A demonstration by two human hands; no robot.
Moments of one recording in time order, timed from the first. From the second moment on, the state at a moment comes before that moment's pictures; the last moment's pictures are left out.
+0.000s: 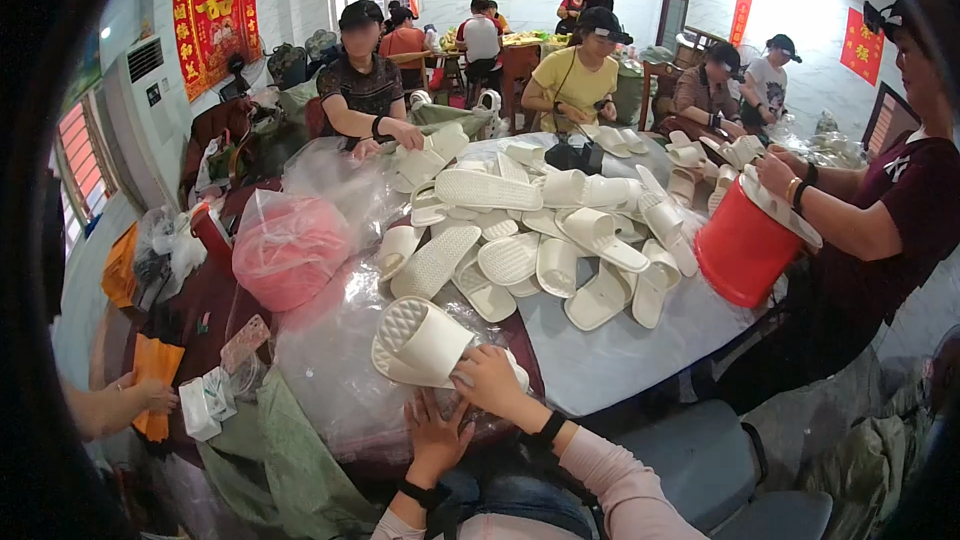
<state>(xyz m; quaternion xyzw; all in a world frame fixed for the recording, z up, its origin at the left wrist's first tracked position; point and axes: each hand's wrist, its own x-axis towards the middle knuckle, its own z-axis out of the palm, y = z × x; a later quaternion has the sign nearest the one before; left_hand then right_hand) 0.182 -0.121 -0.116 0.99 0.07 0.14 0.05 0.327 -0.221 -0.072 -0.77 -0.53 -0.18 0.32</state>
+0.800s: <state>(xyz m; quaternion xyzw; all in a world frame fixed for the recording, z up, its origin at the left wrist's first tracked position) 0.180 -0.121 -0.121 0.98 0.07 0.20 0.03 0.306 -0.215 -0.047 -0.83 -0.41 -0.29 0.22</state>
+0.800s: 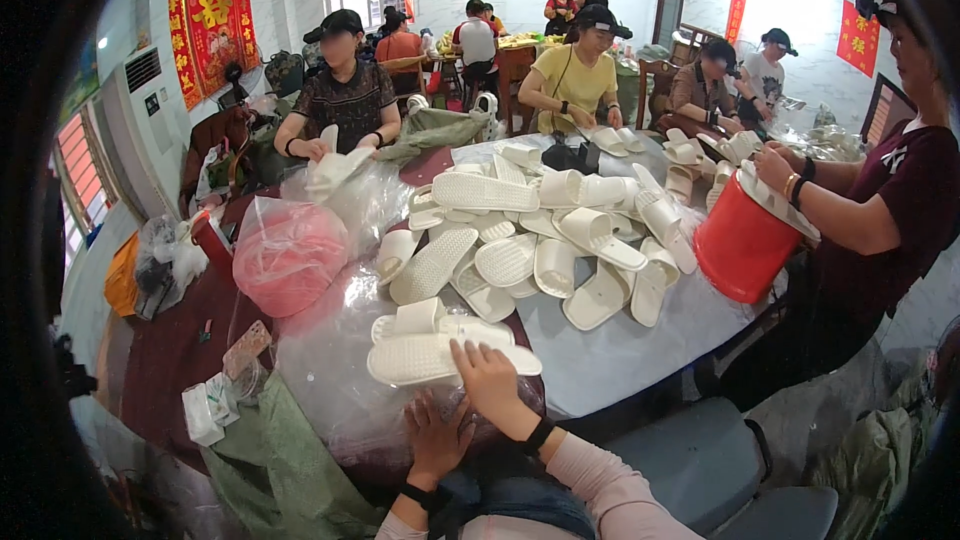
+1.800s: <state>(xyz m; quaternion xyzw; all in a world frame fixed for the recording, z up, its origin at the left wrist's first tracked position) 0.179 -0.118 -0.135 0.98 0.08 0.16 0.04 0.271 -0.220 -0.043 -0.80 -0.55 -0.19 0.14</state>
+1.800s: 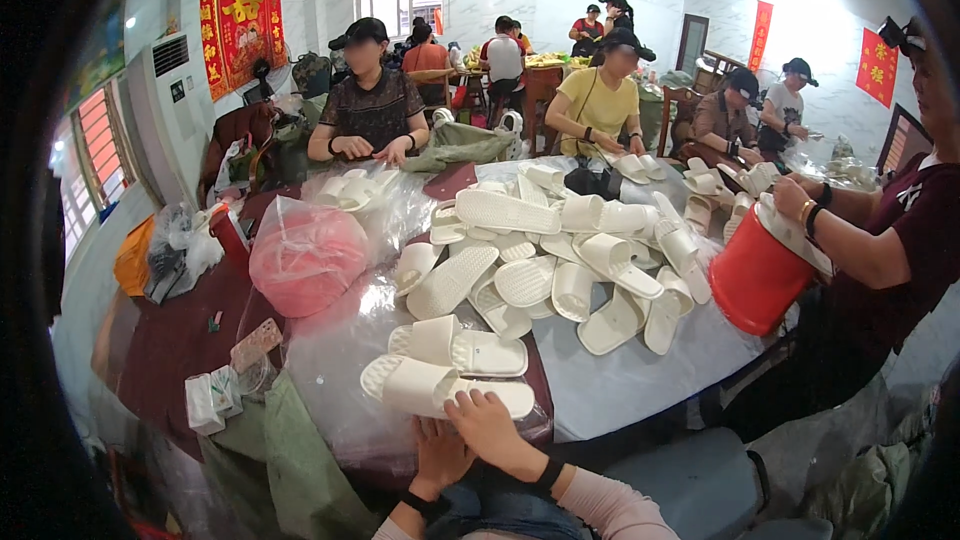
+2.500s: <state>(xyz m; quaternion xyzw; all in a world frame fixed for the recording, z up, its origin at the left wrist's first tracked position) 0.183 -0.121 -0.128 0.98 0.09 0.16 0.11 0.322 -0.158 -0.122 -0.85 -0.37 -0.08 0.37</state>
